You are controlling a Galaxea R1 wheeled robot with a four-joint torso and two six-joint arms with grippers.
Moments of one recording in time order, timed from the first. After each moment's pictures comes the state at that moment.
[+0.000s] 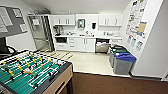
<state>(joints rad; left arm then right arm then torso) 1.49 2.87 -2.55 0.83 -0.11 -0.82 -1.51 2.98 -2.61 -0.71 0.12 0.83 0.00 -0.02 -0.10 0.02</state>
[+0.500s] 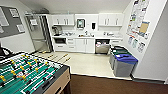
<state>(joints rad) 1.49 2.87 -2.55 0.83 -0.11 -0.82 -1.51 2.98 -2.61 -0.71 0.12 0.83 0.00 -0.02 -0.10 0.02</state>
